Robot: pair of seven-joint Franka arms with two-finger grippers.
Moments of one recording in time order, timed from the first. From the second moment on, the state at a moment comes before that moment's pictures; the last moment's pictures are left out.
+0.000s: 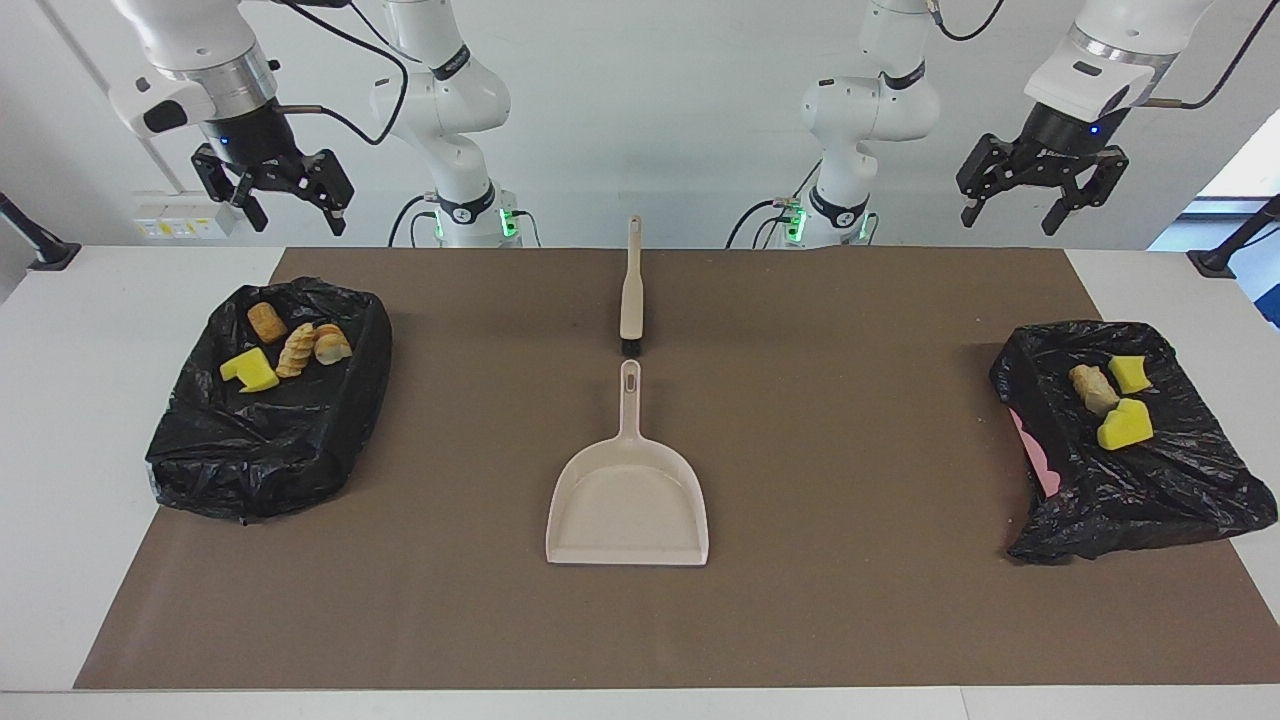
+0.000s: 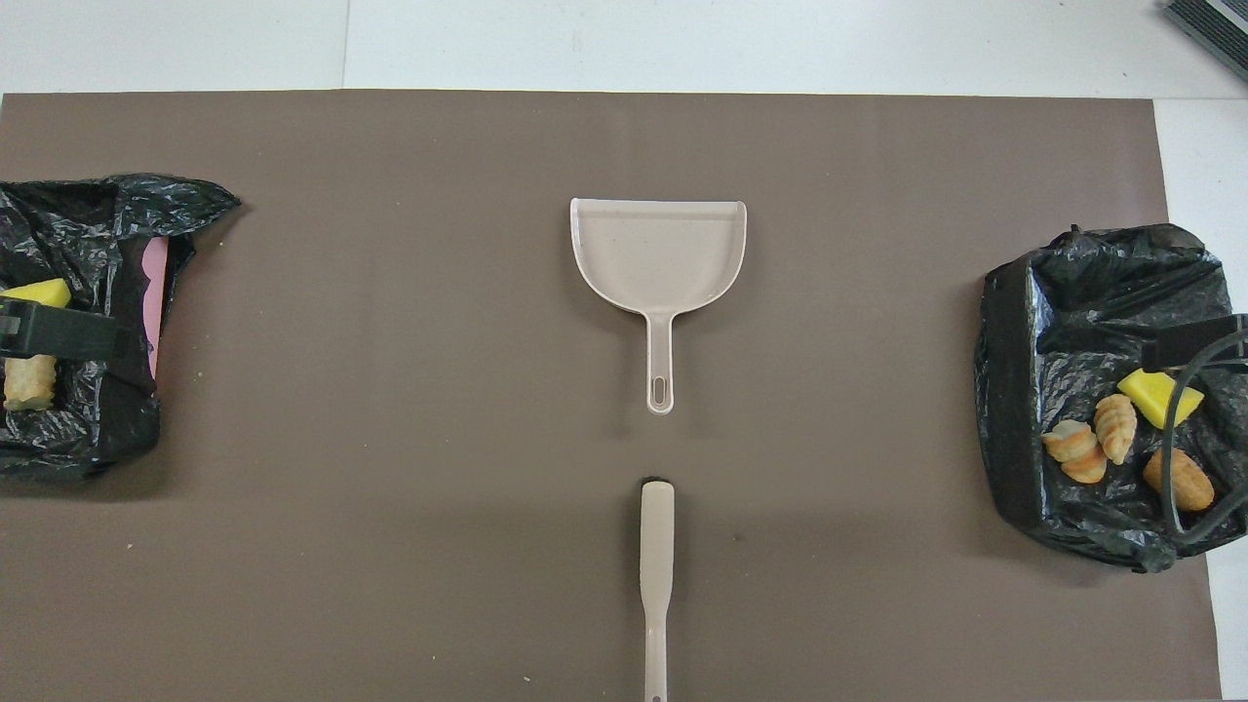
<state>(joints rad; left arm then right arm) -0.16 -0.08 0.06 -1.50 -0.03 1.47 0.08 0.11 -0.11 -0.16 -1.61 -0.03 1.52 0.03</state>
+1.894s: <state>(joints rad) -0.15 0.00 0.06 -1.37 -0.03 1.32 0.10 0.11 -0.11 -0.16 -1.61 -0.03 1.52 0.03</state>
